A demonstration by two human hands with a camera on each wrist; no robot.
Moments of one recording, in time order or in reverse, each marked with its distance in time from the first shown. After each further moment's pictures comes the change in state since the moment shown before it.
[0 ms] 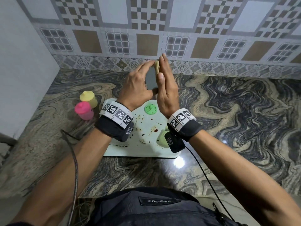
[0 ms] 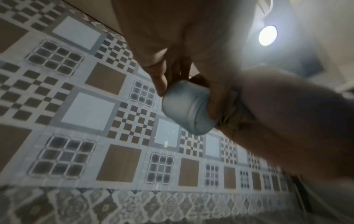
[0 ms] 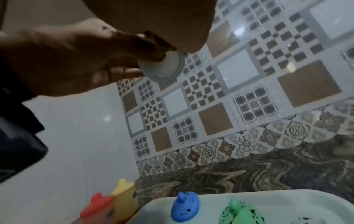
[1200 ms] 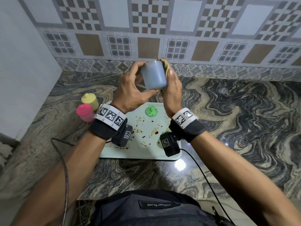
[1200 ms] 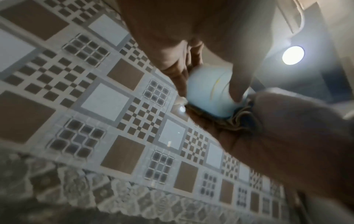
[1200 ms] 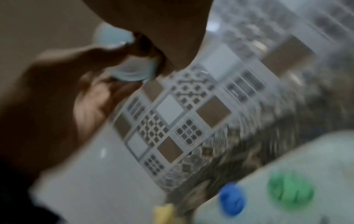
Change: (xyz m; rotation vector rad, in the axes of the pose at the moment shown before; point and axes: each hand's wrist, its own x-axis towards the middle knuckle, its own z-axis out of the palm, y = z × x) left_hand -0.010 0.006 -0.017 -0.179 0.077 -0.066; right_hand 0.009 -0.018 -0.004 0.285 0.130 0.219
